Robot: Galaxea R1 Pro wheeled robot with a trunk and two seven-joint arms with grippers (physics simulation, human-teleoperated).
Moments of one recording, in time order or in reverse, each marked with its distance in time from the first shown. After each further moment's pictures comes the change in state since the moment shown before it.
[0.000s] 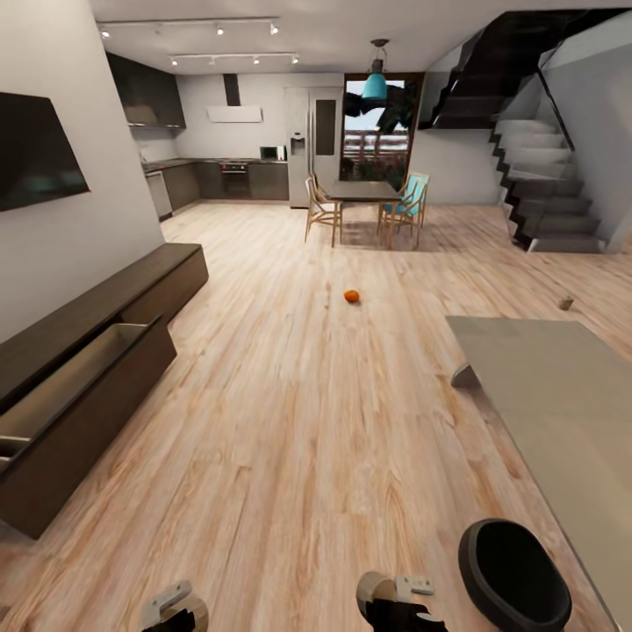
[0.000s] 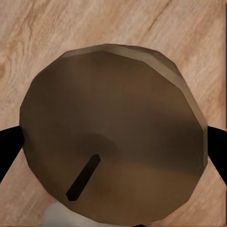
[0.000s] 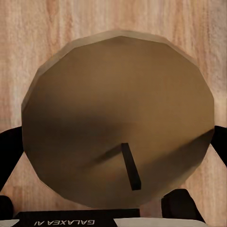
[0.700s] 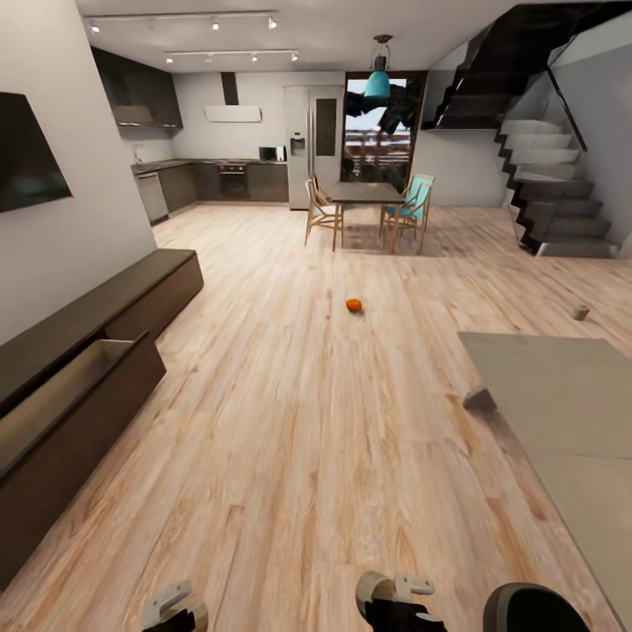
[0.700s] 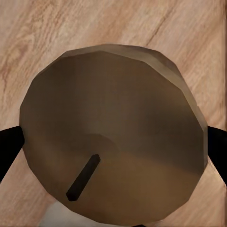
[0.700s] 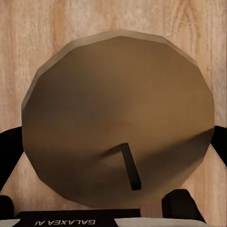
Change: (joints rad) left arm 0.000 -0.001 0.000 0.000 0.000 -0.001 0.003; right arm 0.000 0.002 0.000 0.000 0.002 0.000 0.000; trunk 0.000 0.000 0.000
